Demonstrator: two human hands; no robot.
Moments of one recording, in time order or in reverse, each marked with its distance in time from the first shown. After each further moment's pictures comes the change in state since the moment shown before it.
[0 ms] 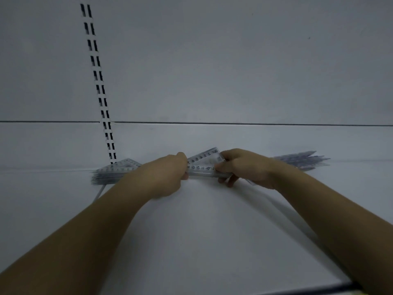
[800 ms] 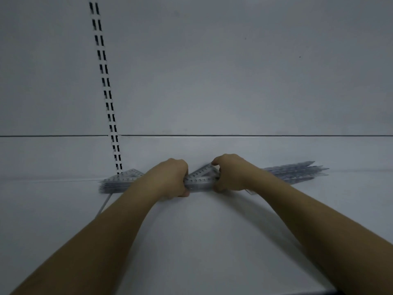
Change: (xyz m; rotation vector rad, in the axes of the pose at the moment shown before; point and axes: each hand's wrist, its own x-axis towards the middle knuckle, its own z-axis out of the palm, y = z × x) left_hand 0.002 0.008 -0.012 -0.014 0.015 -0.101; right_hand 0.020 -0.013 0.005 -0.747 0.147 -0.003
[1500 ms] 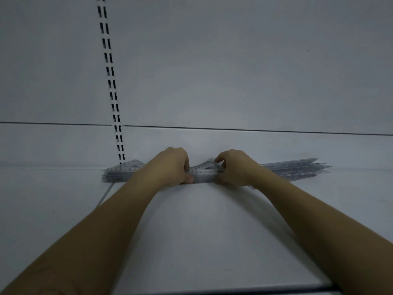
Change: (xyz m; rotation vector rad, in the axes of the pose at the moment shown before) left_hand 0.002 -0.002 0.000 -0.114 0.081 -0.051; right_hand -0.001 0.007 0.007 0.079 0.036 0.032
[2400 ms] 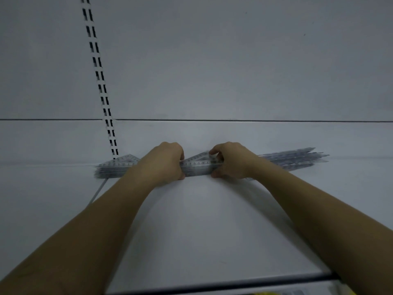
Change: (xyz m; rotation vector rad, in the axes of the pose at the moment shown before) left_hand -0.001 0.001 0.007 0.059 0.033 -0.006; right_hand 0.001 0.009 0.000 0.014 -0.008 -0.079
